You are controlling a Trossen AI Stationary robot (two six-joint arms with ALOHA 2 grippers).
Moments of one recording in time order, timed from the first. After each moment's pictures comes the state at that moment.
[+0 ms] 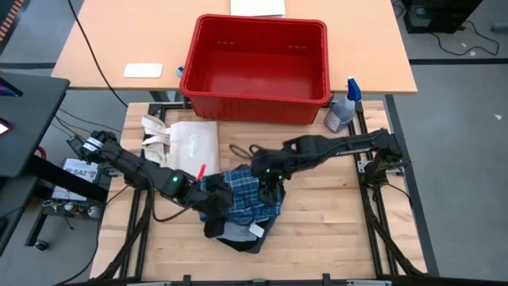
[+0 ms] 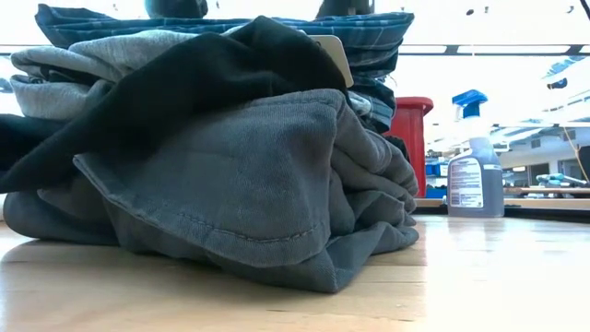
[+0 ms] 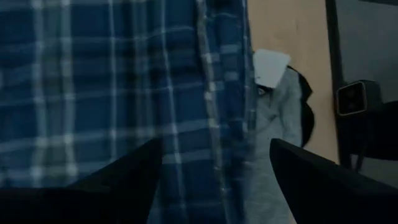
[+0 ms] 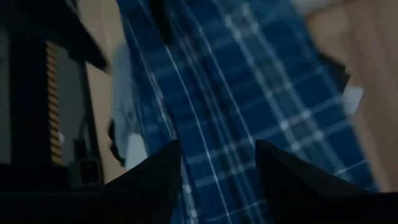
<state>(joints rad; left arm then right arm) -0.45 1.50 1.29 -0.75 -0.20 -0.50 0.15 1.85 1.92 -1.08 -0.09 0.48</state>
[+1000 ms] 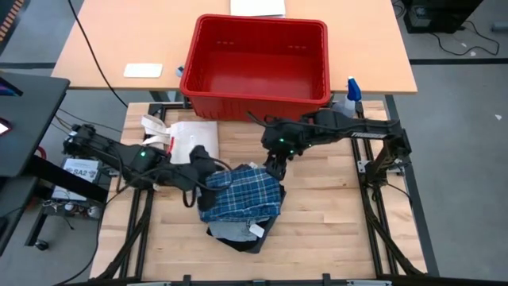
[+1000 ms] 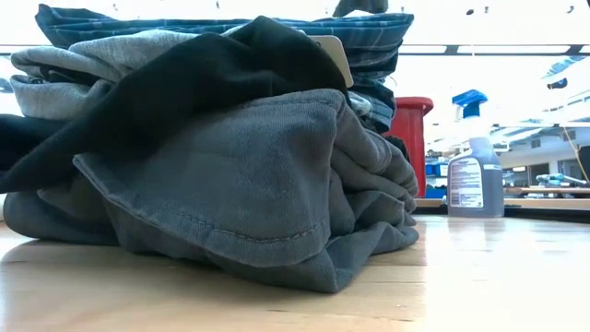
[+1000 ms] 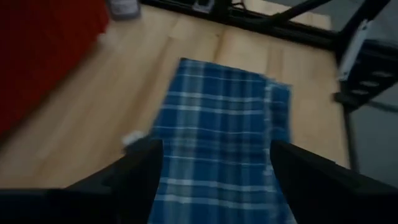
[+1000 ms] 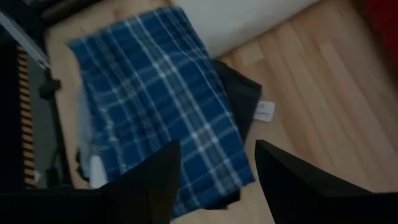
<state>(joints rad) -0.38 1.24 1.29 -0.74 -0.46 -0.50 0.02 1.75 1.98 -1.21 -0.02 0.43</state>
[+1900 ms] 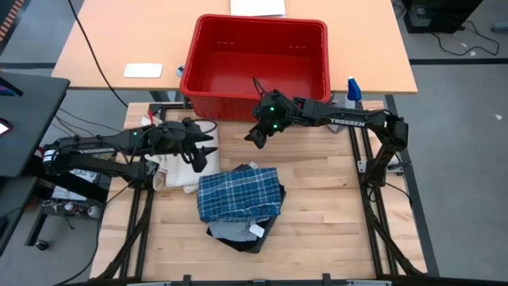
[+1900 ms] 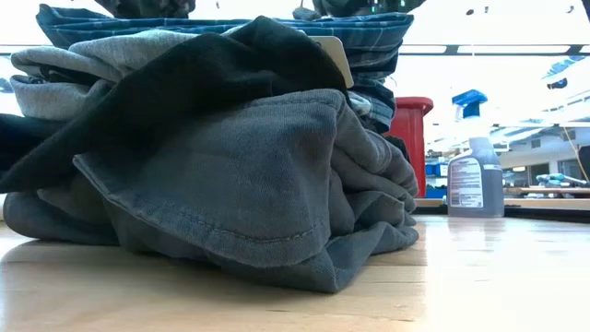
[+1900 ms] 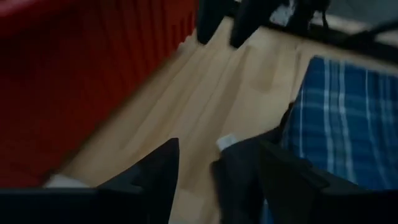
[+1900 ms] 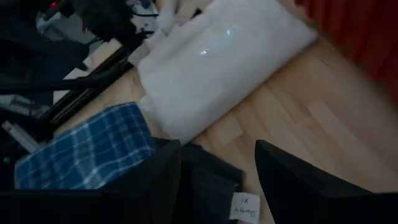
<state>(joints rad) 0.14 0.92 0.84 -0.47 -0.19 -0.20 -0.31 1.75 1.51 -0.46 -0.28 0.43</state>
